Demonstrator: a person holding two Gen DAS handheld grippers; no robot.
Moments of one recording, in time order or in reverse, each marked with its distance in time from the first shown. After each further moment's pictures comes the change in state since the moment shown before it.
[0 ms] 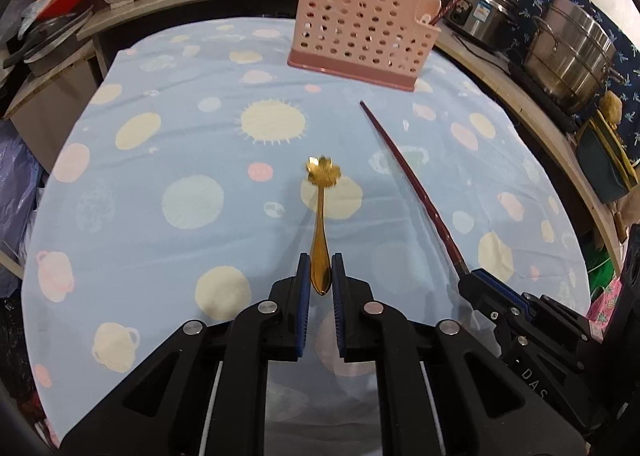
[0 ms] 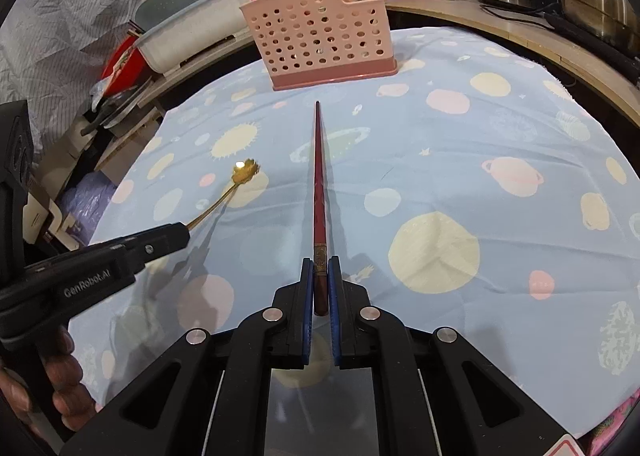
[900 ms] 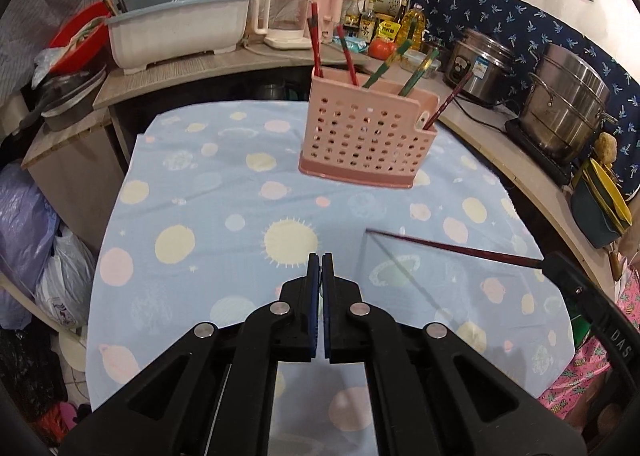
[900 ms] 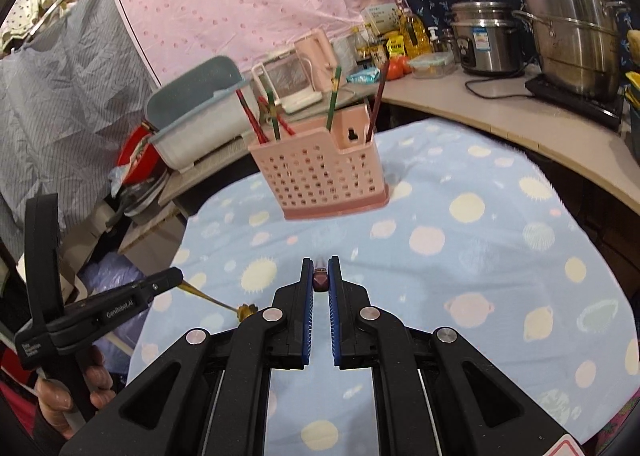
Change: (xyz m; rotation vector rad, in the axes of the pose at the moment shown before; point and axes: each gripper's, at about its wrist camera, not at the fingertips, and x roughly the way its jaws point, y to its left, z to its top) left arm -0.055 0.001 0.078 0.024 -0.167 0.030; right arm -0.086 -0.010 0.085 0.067 -0.266 0.047
